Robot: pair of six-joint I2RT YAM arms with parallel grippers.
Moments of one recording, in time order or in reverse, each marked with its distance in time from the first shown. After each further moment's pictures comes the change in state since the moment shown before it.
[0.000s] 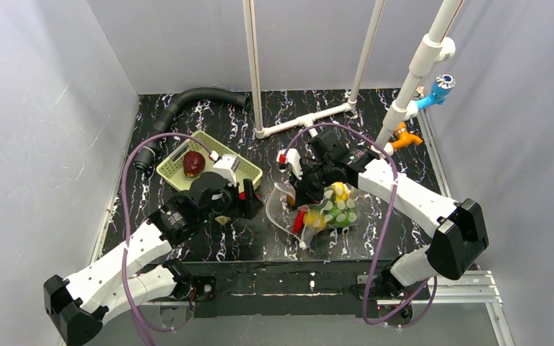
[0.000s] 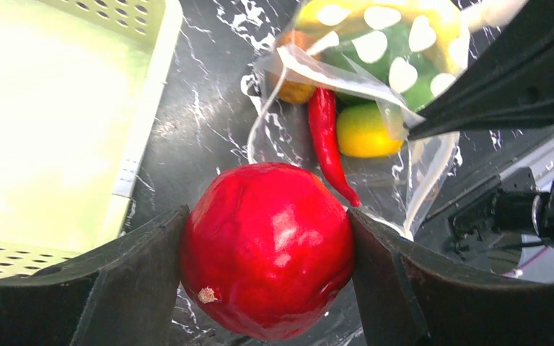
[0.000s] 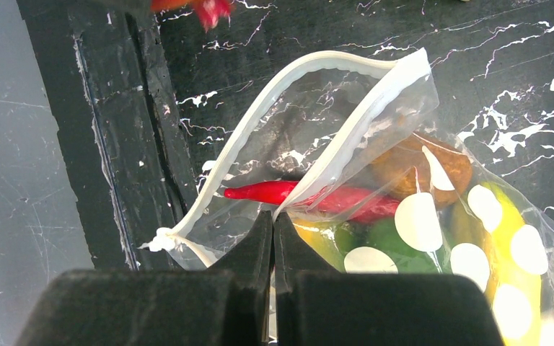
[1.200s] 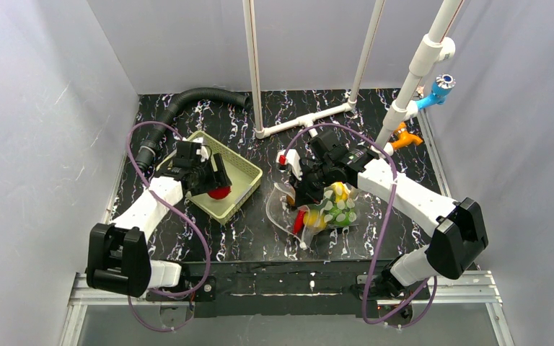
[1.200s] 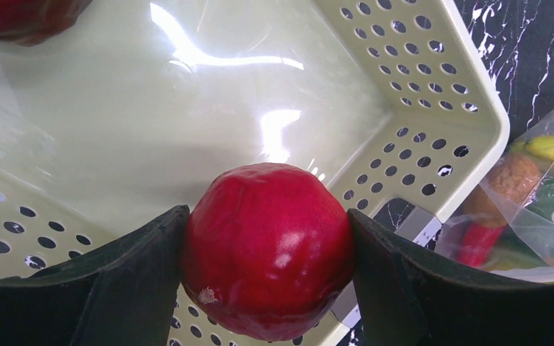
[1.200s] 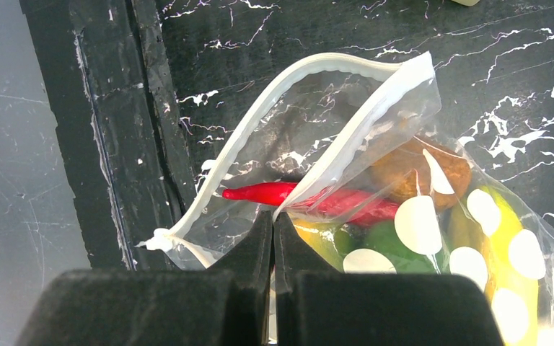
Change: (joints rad) left arm 0.603 0.449 0.088 0.012 0.212 0.104; right arm -0.001 0.003 0.000 -0.001 -0.011 -0.023
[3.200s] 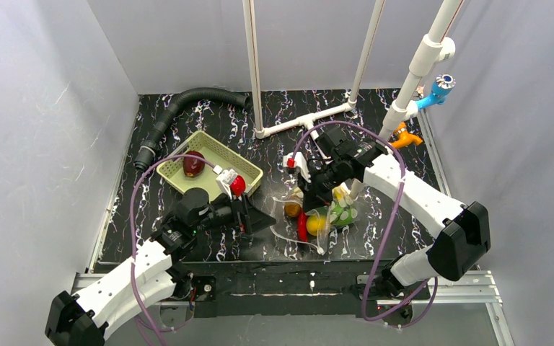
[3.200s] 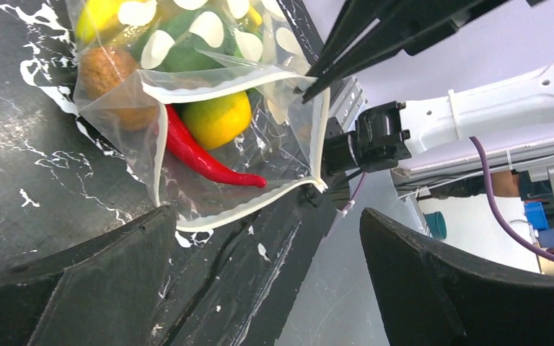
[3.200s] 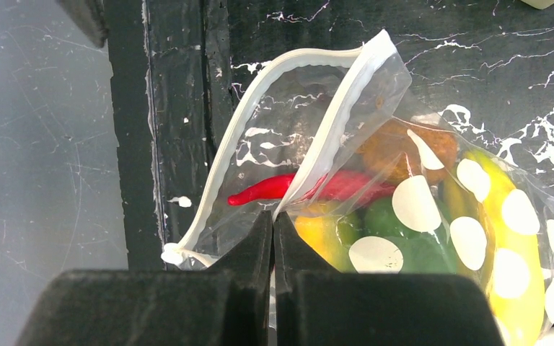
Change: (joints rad) left arm -0.455 -0.582 -0.429 0.520 0.360 -0.312; right arm -0.046 -0.009 0.071 -0.227 -0.133 -0.187
